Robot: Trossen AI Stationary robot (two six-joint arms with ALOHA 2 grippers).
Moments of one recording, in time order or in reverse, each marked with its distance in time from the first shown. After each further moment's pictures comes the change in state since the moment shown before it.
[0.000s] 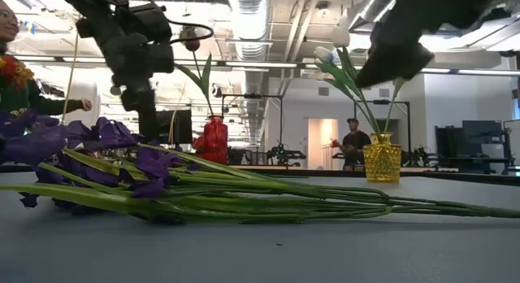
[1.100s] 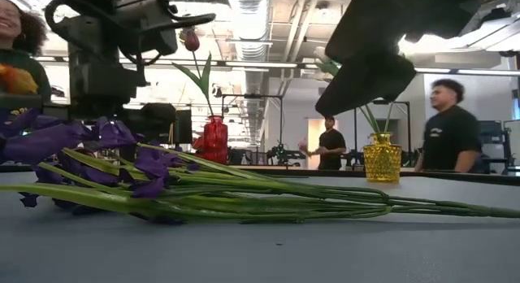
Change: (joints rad) left arm -0.691 0.320 -0.063 0.081 -0.347 0.640; right arm 0.025 0.274 0.175 0.091 -0.031 0.088
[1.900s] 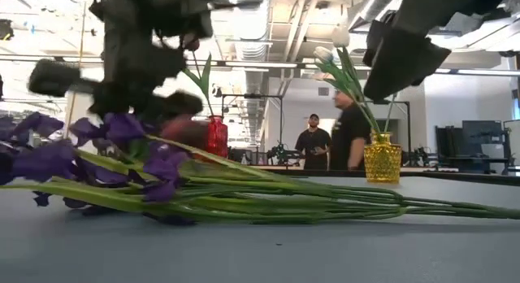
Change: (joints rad) left arm -0.002 0.177 0.242 -0.152 0.062 -0.103; right arm 0.004 -0.075 -0.001 -0.139 -0.105 0.017
